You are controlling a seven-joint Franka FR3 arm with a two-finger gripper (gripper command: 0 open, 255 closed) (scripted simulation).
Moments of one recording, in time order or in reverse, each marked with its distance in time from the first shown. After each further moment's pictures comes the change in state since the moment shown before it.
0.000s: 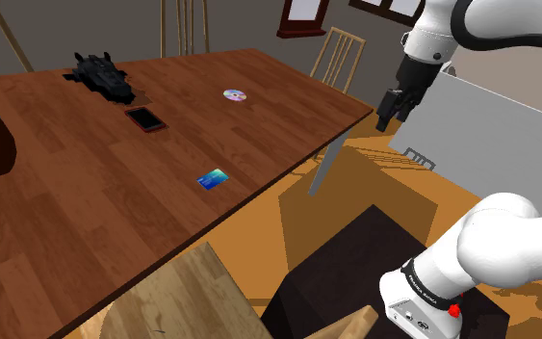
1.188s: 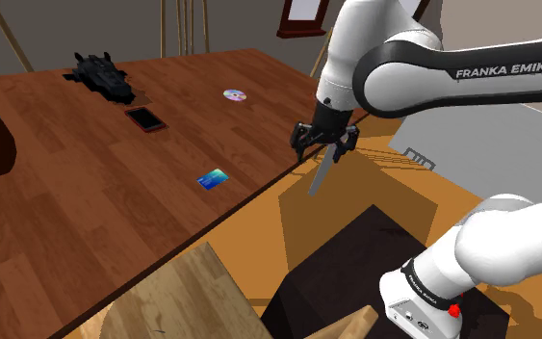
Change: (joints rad) arm -0.048 0.273 0.424 -0.031 0.207 0.335 0.846
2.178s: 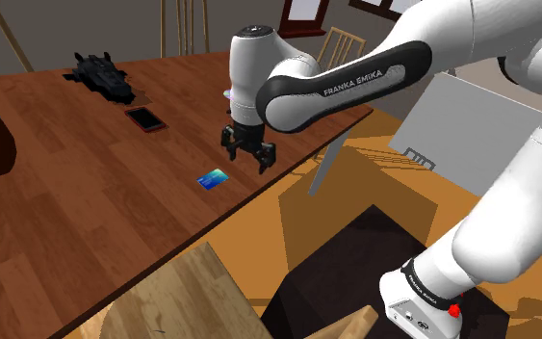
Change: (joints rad) arm -0.057 0.665 0.201 0.414 -0.346 0.166 0.901
